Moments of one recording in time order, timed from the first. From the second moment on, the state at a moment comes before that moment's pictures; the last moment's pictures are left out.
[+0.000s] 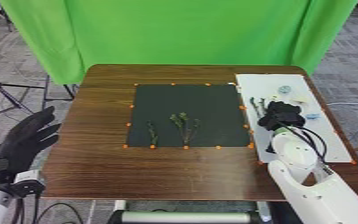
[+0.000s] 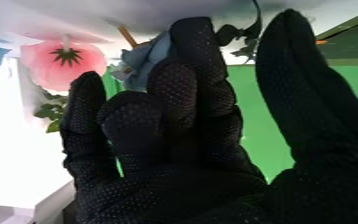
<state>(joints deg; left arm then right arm) 136.7 -60.3 -117.5 -122.8 50.4 -2.0 1.5 -88.5 -57.9 70.6 -99.6 -147.9 -9.7 36.6</state>
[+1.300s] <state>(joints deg) 136.6 -60.2 -117.5 -122.7 50.5 -2.1 1.5 -90.9 -57.9 69.8 -109.9 -148.2 -0.7 32.6</state>
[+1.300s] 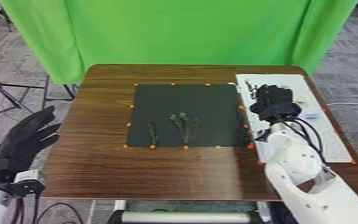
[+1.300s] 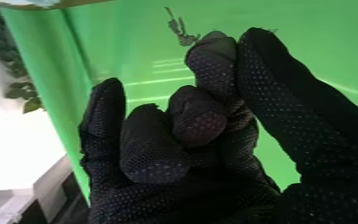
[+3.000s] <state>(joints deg) 136.5 -60.3 -117.5 -122.7 50.5 -2.1 1.0 -96.3 -65.2 61.5 -112.0 -149.7 -12.9 30.9</state>
